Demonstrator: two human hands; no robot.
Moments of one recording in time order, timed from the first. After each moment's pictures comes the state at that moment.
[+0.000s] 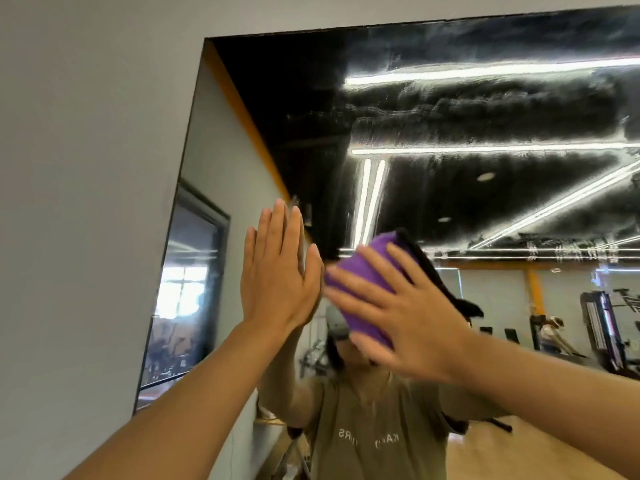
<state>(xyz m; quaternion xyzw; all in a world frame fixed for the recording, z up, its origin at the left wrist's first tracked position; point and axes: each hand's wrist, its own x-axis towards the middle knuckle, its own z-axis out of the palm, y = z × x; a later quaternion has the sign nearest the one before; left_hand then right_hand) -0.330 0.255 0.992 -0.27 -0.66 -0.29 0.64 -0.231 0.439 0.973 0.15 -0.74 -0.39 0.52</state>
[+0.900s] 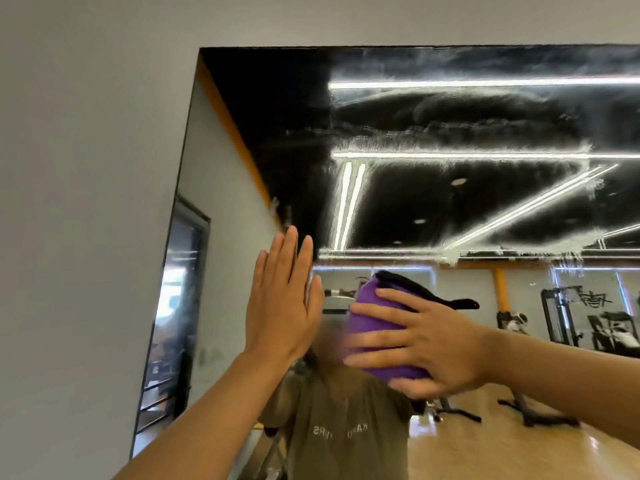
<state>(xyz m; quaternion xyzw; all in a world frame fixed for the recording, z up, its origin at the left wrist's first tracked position) -0.338 0.252 0.976 -0.34 -0.65 -0.26 0.63 -0.212 0.472 0.985 0.28 -0.70 -0.54 0.37</state>
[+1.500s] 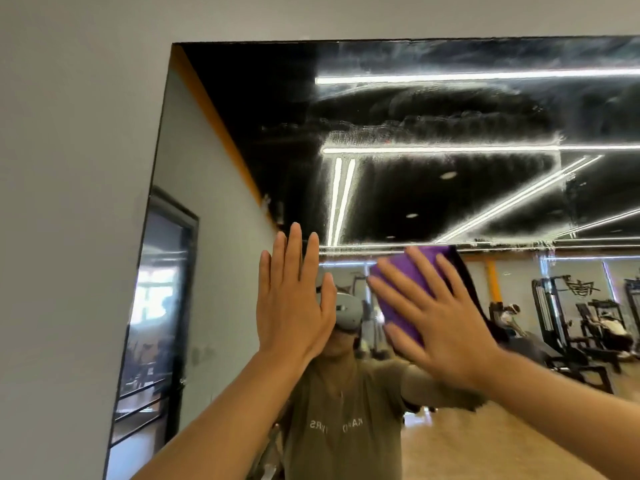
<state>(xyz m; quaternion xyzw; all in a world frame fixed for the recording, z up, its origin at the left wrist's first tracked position) -0.313 0.288 0.973 -0.32 -0.68 -0.26 0.60 -0.204 0.494 0.954 0.05 -0.76 -0.32 0.57</state>
